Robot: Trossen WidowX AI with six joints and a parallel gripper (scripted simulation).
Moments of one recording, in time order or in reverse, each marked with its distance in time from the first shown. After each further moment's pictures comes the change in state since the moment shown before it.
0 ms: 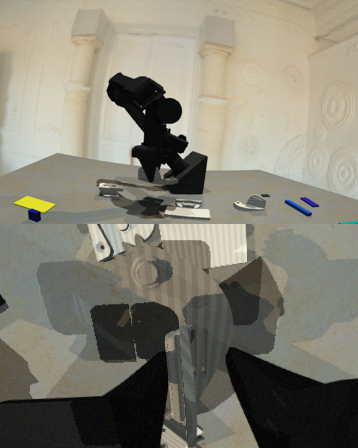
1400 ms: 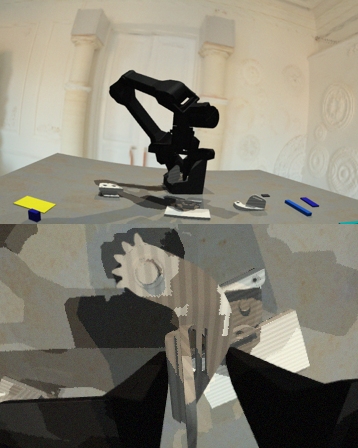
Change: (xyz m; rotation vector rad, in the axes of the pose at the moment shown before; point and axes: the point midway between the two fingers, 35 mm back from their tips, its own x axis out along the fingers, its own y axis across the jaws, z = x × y) arm 0.003 0.061 0.061 -1.257 0.014 0.011
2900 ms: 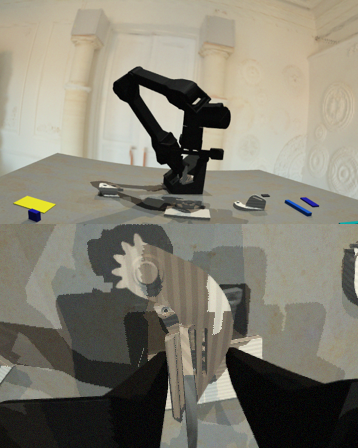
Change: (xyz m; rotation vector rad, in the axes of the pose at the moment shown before) arm -0.002 -0.027 0.005 -0.285 0.004 0.011
